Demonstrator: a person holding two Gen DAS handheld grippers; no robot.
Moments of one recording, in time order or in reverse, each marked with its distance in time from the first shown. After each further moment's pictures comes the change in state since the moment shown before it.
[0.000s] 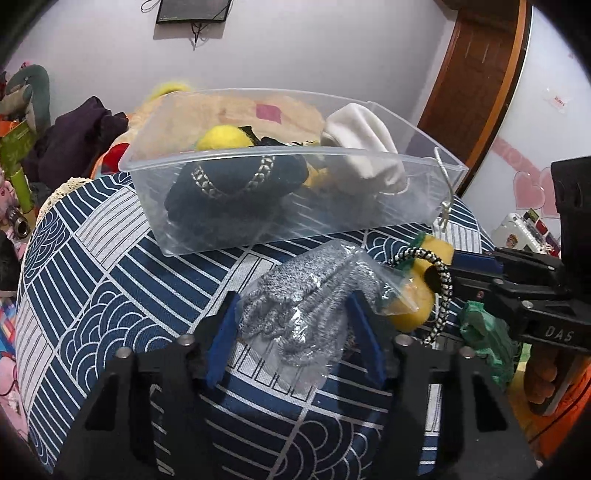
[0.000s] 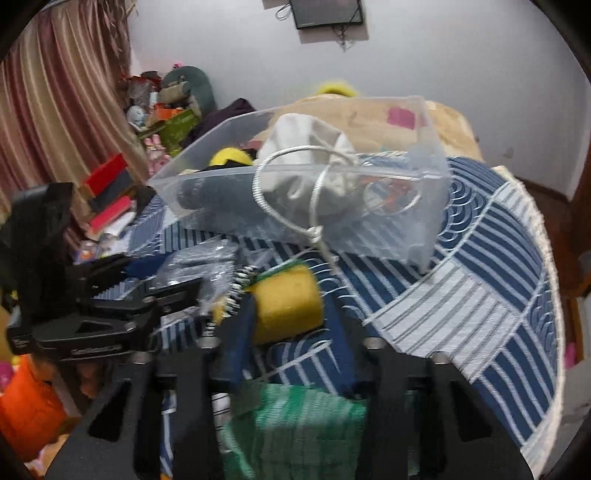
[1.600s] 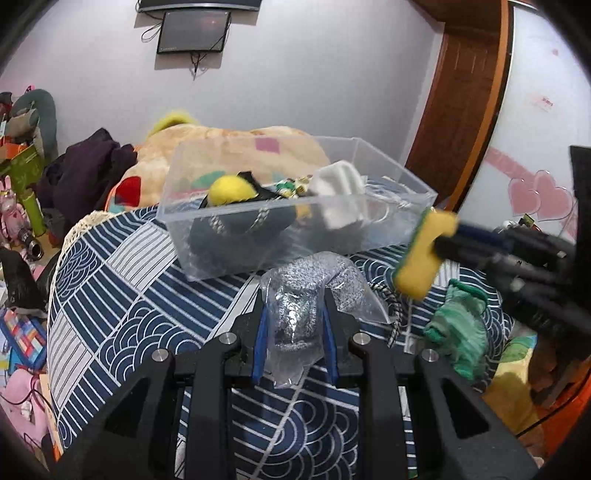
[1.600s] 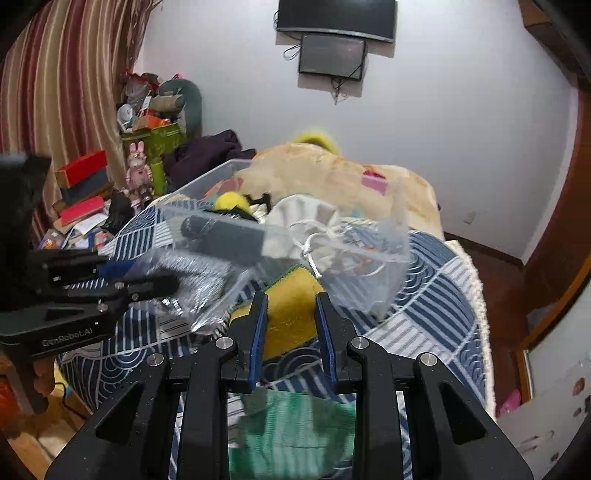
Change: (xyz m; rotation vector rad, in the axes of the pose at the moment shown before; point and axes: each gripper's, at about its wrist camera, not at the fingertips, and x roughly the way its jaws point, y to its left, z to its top) left arm -0.047 -0.009 0.003 0.040 -0.091 0.028; right arm -0.045 0.030 0.016 -0.149 -0.163 -0.241
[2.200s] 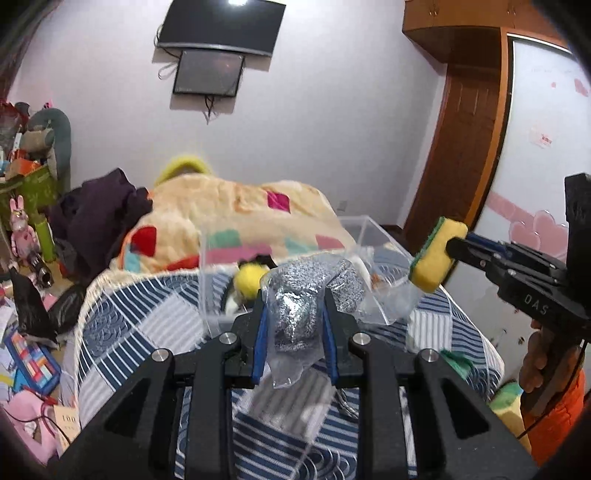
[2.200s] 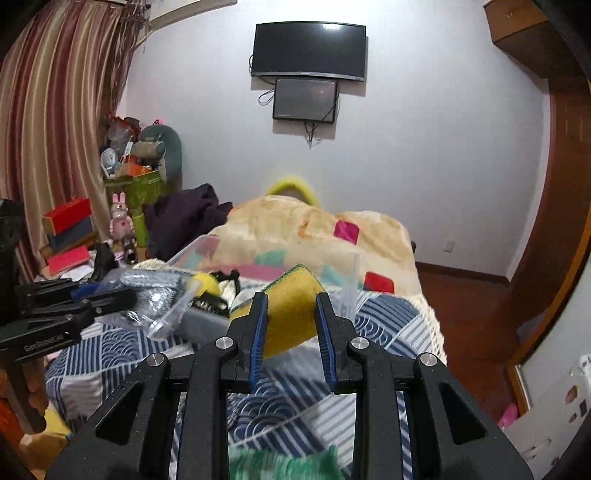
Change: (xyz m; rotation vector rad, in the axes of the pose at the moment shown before) left arm -0.038 0.017 0.054 -0.031 -0.195 0.020; right arm -0.014 -0.016 0.043 0.046 -0.150 -0.059
